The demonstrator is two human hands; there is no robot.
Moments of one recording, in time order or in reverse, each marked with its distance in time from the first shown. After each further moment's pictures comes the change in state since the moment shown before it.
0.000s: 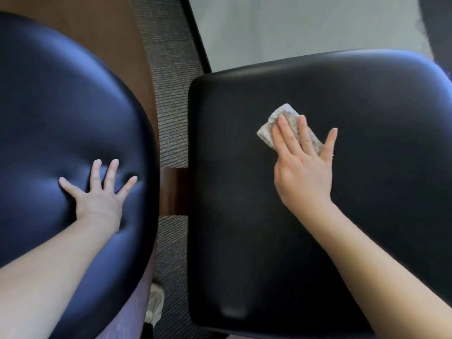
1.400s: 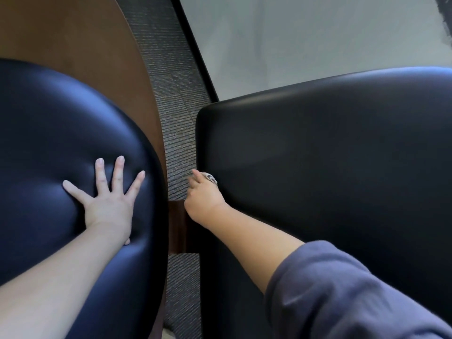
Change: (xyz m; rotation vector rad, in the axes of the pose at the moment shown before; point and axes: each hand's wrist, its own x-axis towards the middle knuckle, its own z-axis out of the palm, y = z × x) left_hand 0.029 -0.014 -0.058 -0.092 0.099 -0.050; right_hand 0.091 -0.177 0.065 -0.268 -0.435 -0.776
